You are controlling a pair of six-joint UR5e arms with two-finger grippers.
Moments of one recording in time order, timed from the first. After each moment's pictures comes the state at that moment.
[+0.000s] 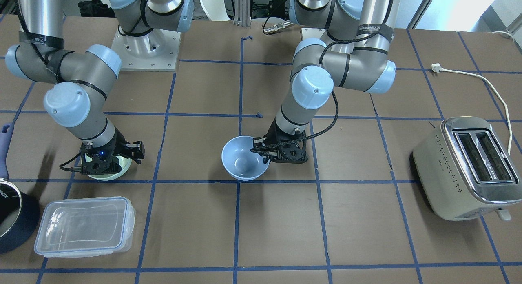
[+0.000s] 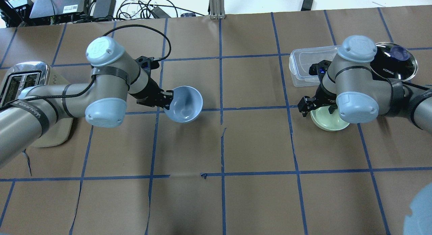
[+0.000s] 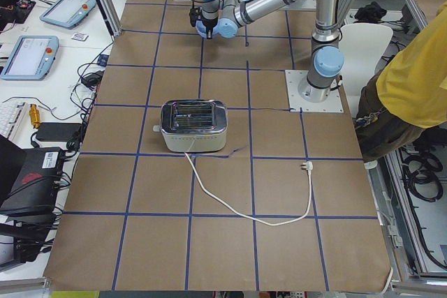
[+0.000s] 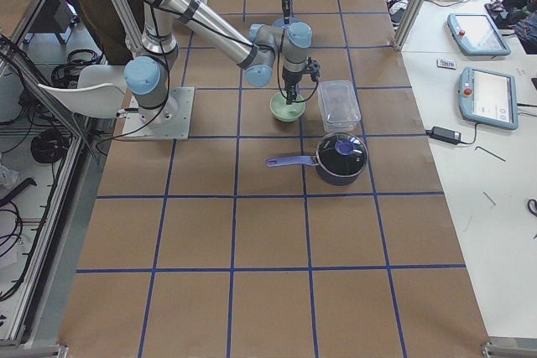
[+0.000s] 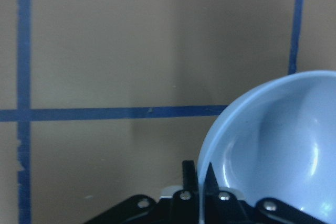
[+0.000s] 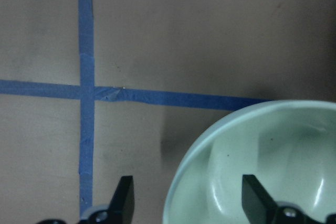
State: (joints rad) left arm -1.79 -1.89 -1.95 -0.79 1.38 -0.31; right arm 1.40 -1.29 2.03 -2.26 -1.55 -0.25
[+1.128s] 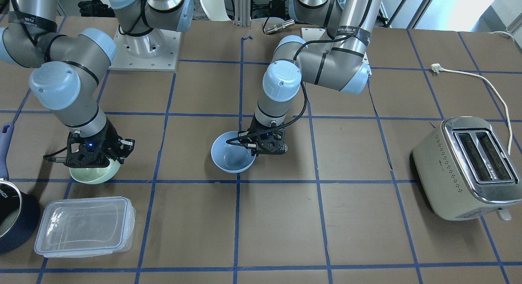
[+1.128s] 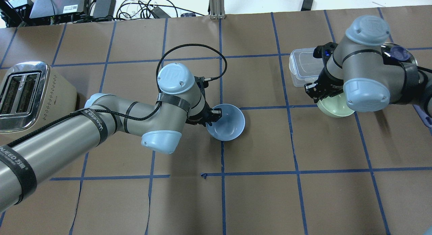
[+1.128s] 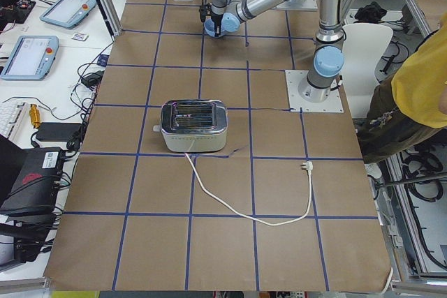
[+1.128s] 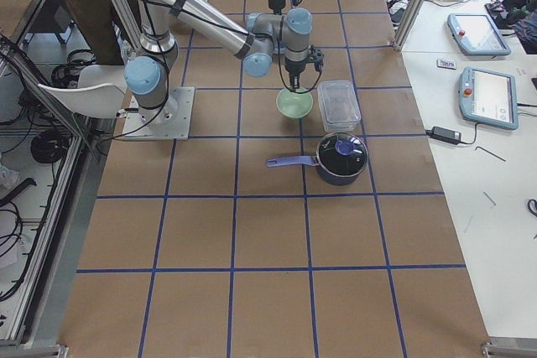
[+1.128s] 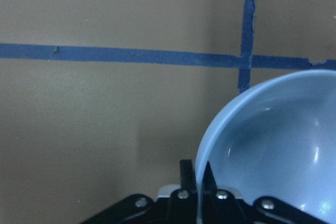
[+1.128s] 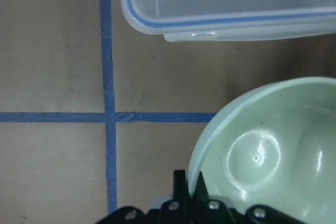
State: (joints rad) left arm -1.88 -1.89 -1.97 -0.76 1.46 -0.37; right arm 1.43 -1.38 1.92 -2.14 -1.56 -0.14
